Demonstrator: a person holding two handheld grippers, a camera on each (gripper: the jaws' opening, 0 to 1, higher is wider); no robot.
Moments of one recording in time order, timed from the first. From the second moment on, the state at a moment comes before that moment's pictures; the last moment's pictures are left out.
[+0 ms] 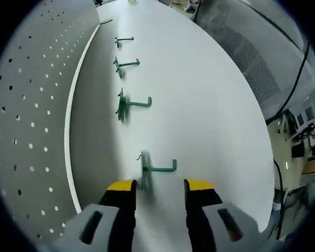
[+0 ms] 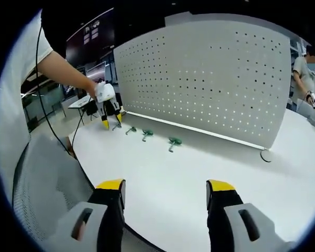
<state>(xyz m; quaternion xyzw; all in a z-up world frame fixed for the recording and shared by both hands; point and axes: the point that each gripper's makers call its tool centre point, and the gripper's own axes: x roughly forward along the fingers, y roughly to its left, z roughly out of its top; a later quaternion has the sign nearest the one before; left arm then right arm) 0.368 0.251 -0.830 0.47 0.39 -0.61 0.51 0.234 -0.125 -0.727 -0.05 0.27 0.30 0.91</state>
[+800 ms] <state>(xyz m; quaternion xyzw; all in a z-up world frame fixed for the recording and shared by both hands) 0.371 0.244 -0.830 0.44 0.41 -0.55 0.58 0.235 -0.127 -0.725 -0.04 0.26 0.30 0.92</state>
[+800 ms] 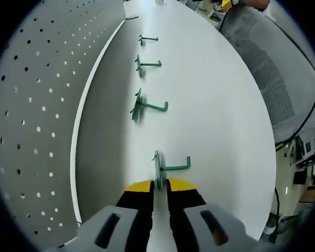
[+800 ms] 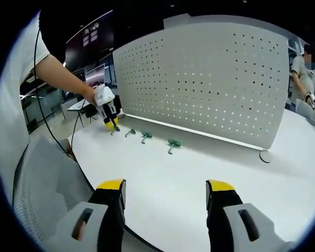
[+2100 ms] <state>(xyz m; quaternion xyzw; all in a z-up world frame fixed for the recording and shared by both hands) 0.388 0.220 -0.805 0.39 0.36 -0.50 0.68 0.237 -0.129 -0.719 -0.03 0.25 0.29 0.92</state>
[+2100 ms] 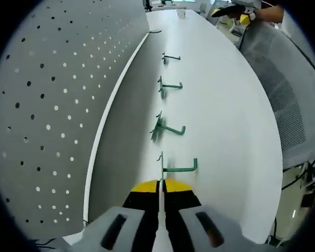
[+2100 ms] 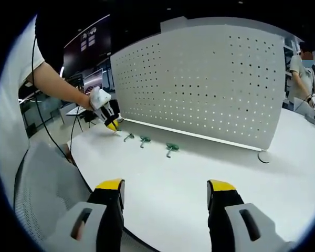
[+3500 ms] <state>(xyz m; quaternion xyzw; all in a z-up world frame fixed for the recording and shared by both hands) 0.390 0.184 -0.701 0.23 0.20 -0.40 0.86 0.240 -0.130 -0.701 0.00 0.21 0.29 0.93</state>
